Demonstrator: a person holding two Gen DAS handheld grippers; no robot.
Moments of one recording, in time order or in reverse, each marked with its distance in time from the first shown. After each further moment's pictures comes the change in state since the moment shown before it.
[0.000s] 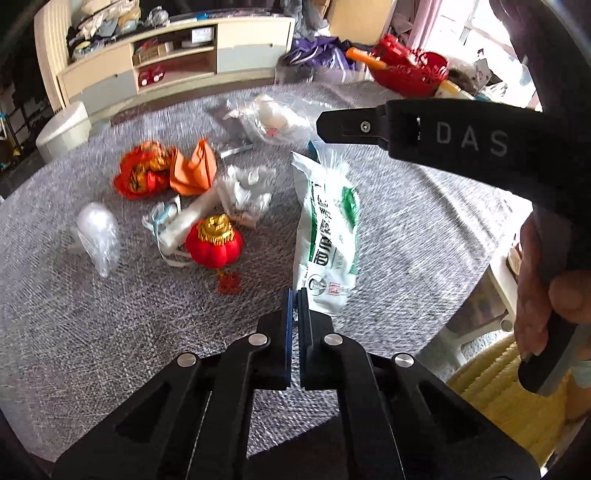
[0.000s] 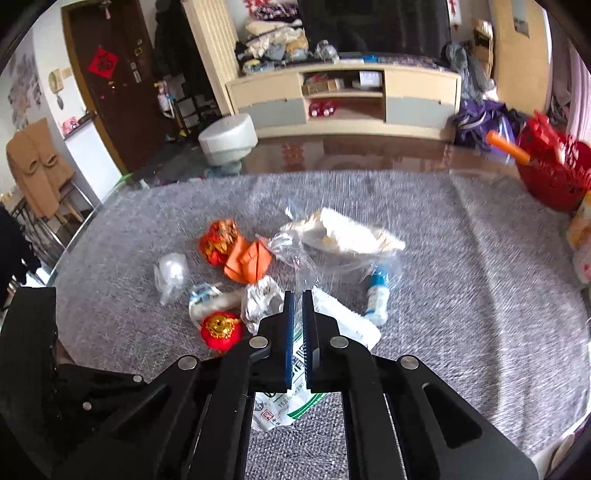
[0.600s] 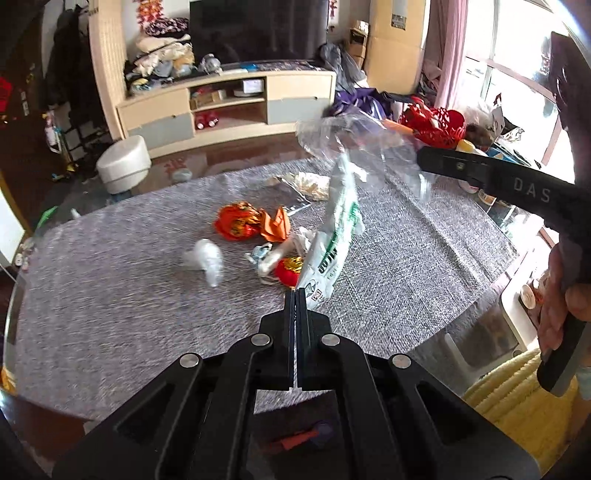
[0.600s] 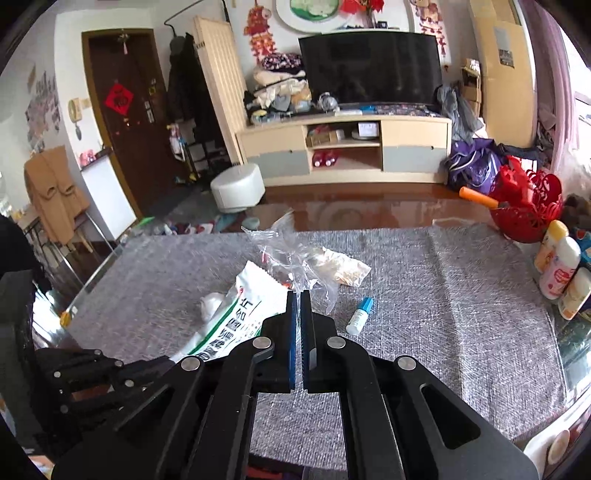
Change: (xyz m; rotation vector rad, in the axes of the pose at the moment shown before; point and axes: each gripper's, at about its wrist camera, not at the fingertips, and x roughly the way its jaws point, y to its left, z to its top) left arm -0.113 0.000 -0.015 -0.061 -0.185 0.187; right arm -0.093 0.013 0.003 0.014 -0.179 0.017
